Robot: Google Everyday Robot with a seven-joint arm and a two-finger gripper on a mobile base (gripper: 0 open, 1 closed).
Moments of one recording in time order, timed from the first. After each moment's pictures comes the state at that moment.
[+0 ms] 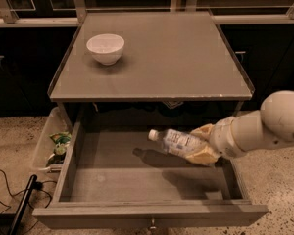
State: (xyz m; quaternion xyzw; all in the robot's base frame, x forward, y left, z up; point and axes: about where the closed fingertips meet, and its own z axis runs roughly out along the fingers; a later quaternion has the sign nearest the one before) arm 0.475 -0.158 0.729 -0.53 0.77 0.15 0.31
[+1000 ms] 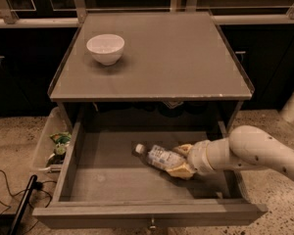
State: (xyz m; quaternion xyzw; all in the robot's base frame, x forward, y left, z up) arm 0.489 -0.113 0.612 -0.50 0.78 0.21 0.32
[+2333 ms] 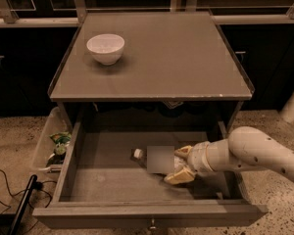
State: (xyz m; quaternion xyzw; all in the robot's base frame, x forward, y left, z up) arm 0.489 -0.113 0.612 -0.50 0.78 0.21 0.32
